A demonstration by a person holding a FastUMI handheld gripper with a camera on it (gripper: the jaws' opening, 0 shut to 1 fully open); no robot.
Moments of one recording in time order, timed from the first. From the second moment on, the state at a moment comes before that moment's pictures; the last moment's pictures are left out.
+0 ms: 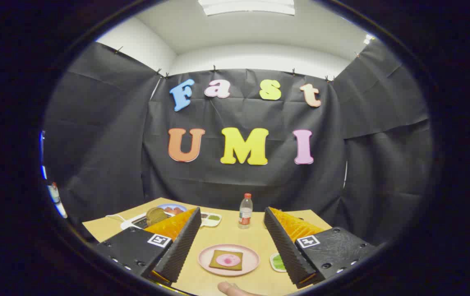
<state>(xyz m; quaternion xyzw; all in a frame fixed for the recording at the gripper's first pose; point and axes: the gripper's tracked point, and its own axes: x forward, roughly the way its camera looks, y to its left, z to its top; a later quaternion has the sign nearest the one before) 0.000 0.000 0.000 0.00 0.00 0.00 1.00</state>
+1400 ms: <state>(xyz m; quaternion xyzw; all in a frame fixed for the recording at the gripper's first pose) 0.032 -0.113 -0.028 0.04 0.04 -0.09 0.99</state>
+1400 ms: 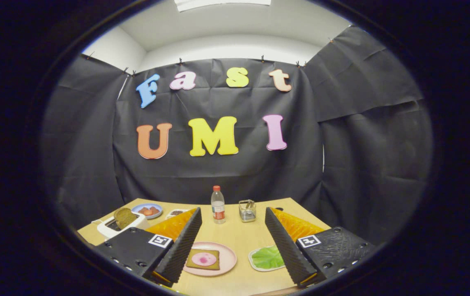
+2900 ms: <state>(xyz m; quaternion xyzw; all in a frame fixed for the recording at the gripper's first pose) 0.145 -0.287 -0.310 0.11 0.43 -0.14 0.89</state>
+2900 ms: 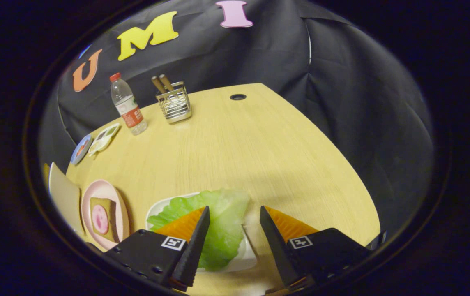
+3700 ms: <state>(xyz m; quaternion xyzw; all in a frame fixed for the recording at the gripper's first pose) 0.137 -0.277 -0.260 0.04 0.38 -0.16 0.91</state>
